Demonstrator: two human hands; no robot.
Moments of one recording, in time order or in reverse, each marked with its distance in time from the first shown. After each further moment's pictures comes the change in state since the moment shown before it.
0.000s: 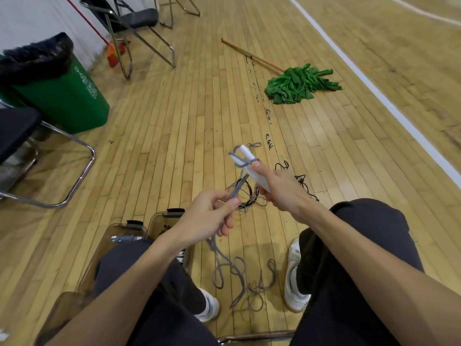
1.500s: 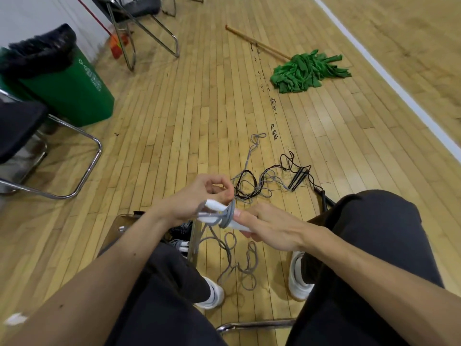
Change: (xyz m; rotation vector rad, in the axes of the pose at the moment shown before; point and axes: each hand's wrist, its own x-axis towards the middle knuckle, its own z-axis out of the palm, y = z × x) left_hand 0.009 0.004 -0.032 -0.116 -0.262 0.055; right_hand -0.046 0.021 0.028 -0.288 -0.500 -0.249
